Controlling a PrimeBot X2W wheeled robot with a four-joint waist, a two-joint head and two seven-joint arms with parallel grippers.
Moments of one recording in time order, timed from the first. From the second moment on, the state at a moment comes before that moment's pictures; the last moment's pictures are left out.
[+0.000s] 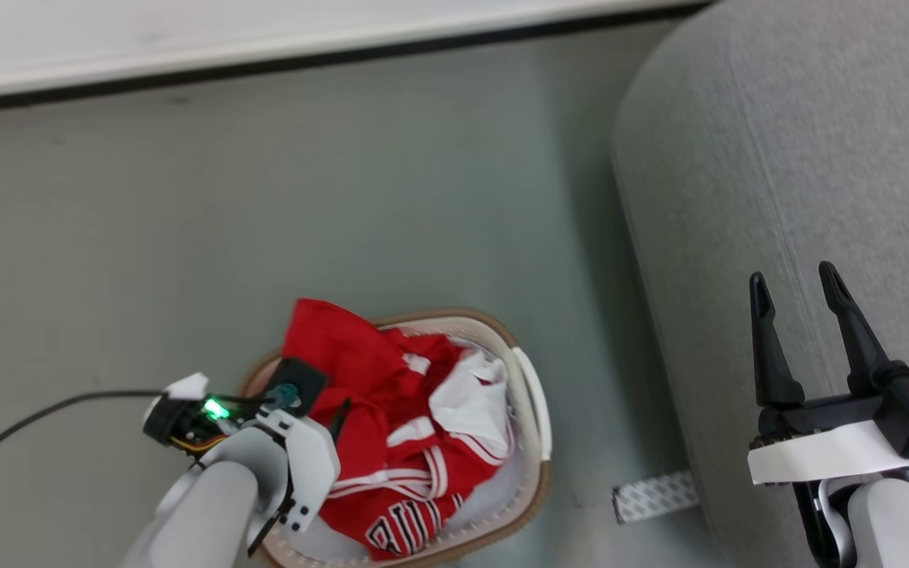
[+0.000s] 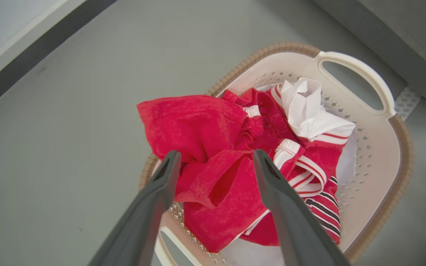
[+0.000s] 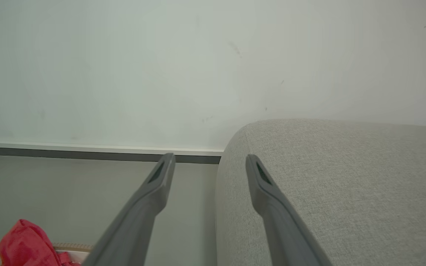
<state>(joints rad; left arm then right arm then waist) -0.57 0.19 -0.38 0.77 0.06 -0.13 0.00 -0.31 -0.05 0.03 0.20 0.13 0.13 -0.26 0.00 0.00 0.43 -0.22</state>
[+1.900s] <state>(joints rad) -0.52 0.11 -0.50 0.68 -0.16 -0.12 0.00 -0.13 -0.05 -0.11 0.27 0.17 0.13 -0.26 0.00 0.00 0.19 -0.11</state>
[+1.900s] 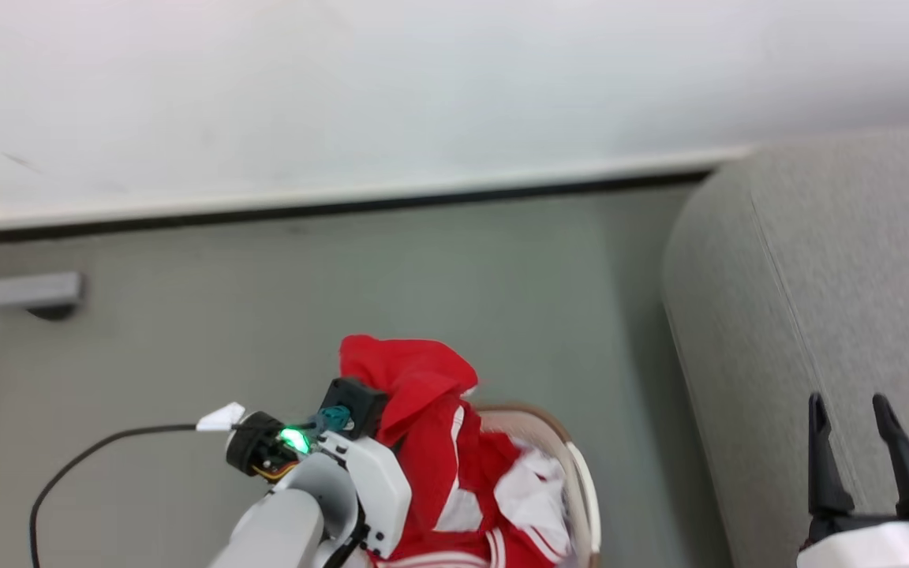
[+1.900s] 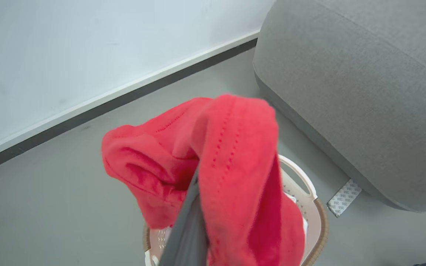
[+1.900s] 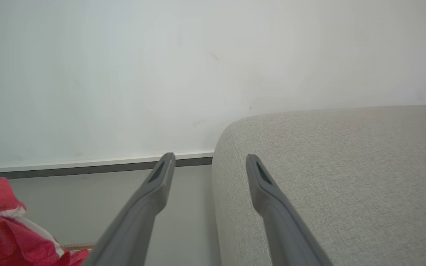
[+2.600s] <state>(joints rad) -0.41 0.13 -0.39 0.21 -0.30 -0.03 0.11 0.02 -0.05 -0.10 0.26 0.12 0.13 -0.26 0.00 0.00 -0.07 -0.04</state>
